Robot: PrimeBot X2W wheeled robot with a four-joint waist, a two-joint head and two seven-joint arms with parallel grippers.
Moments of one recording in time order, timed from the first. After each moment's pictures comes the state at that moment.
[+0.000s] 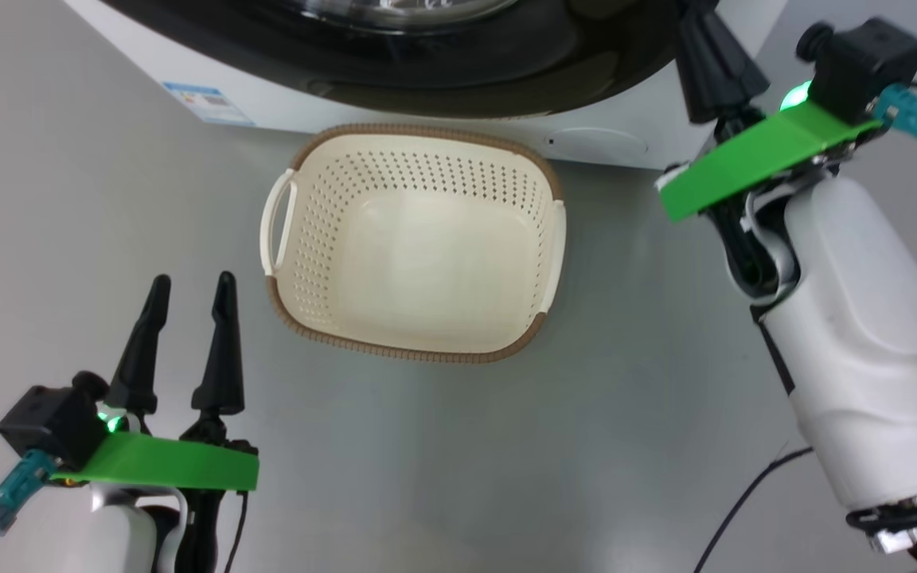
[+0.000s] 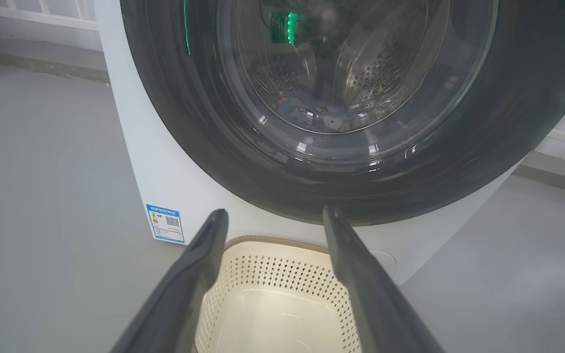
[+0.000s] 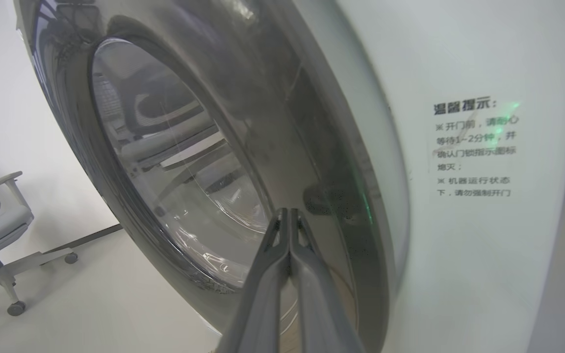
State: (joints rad) left arm -0.25 0.10 -0.12 0.08 -0.46 -0.13 -0.26; right arm -0.92 -0.16 0.32 0.57 0.47 0.13 -0.26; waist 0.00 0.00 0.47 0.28
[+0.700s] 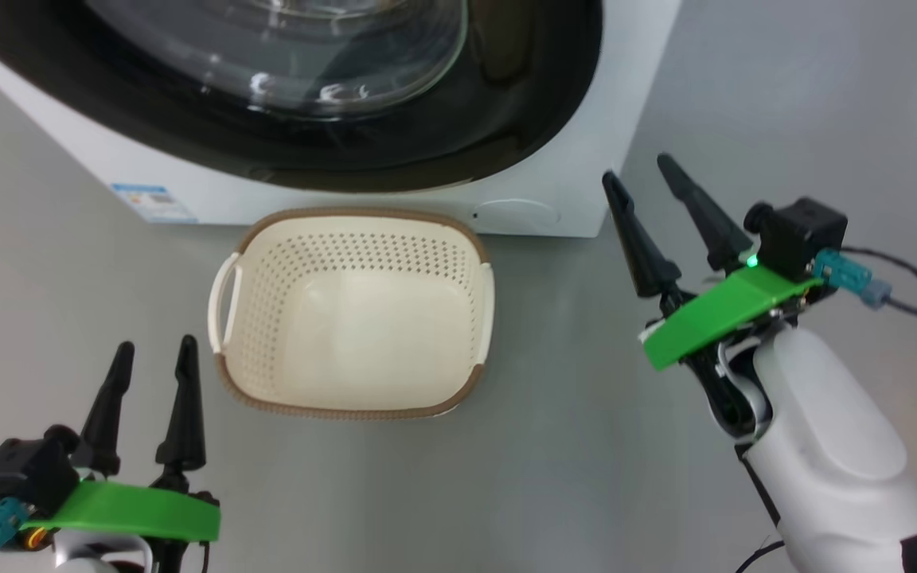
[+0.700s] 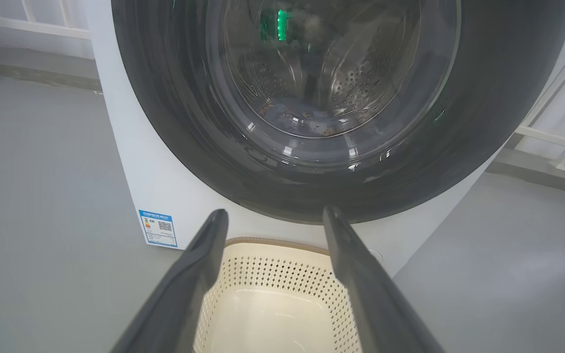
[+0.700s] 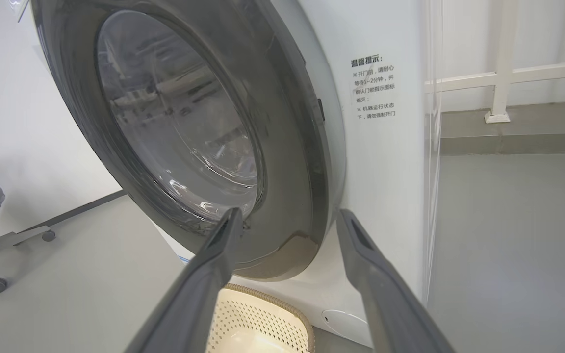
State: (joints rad) left arm -0.16 0.15 -0.08 0.12 -0.46 -0.13 -0.26; right arm -0.66 -0.16 0.36 0.53 0.50 0.13 -0.26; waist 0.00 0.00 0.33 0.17
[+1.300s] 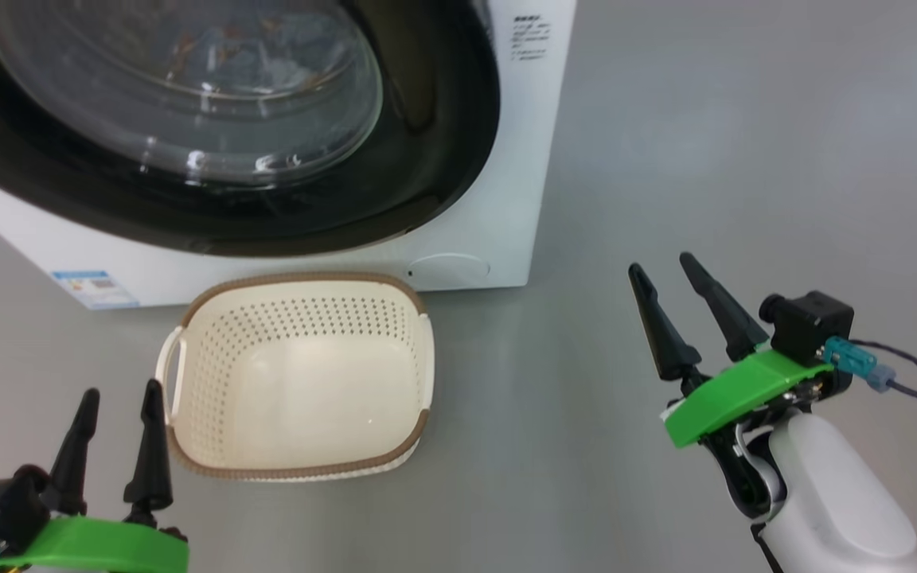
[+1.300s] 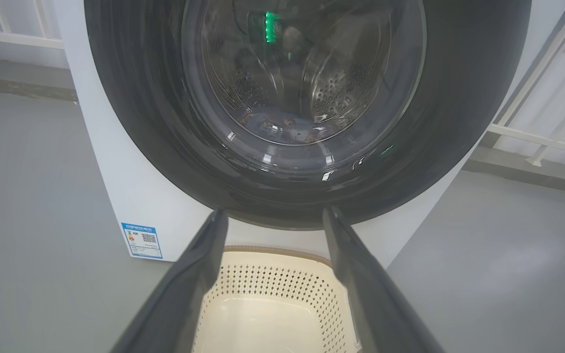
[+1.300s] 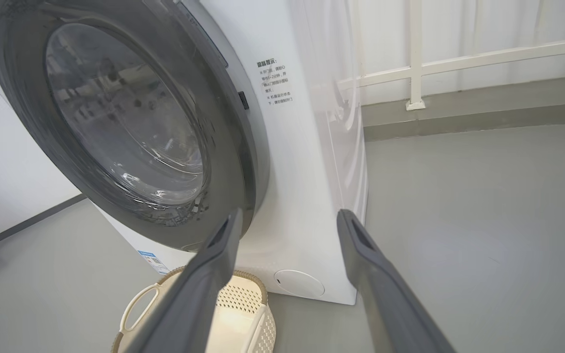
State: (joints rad) left arm -0.09 0.18 -0.03 0.16 -0.46 -0.13 -0.26; right arm -0.47 -0.16 0.30 0.52 0.50 0.13 -0.26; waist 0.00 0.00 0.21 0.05
